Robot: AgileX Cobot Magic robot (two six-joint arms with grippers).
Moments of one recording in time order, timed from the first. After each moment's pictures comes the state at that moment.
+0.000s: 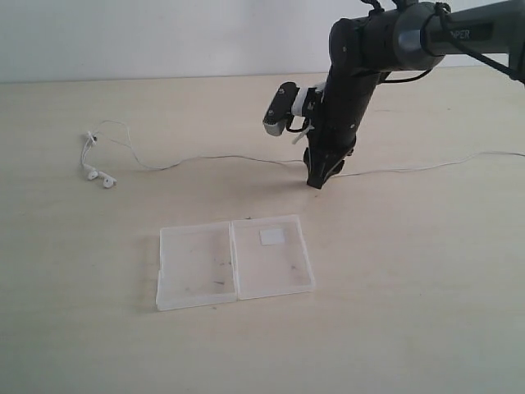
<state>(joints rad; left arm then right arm) 0.14 0.01 0.00 -0.01 0.37 0.05 0.39 2.31 -1.70 0.06 0.89 -0.82</state>
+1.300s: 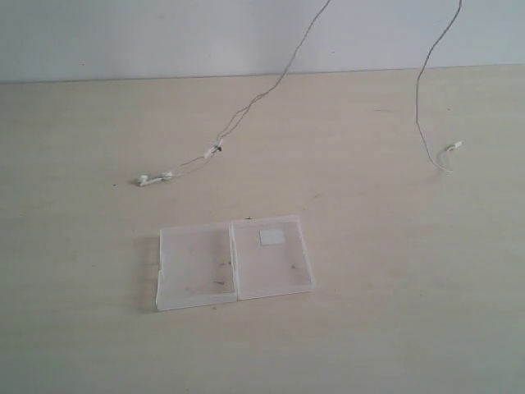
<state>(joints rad) 0.14 0.01 0.00 -0.01 0.37 0.05 0.42 1.43 -1.70 -0.14 1.00 -0.32</state>
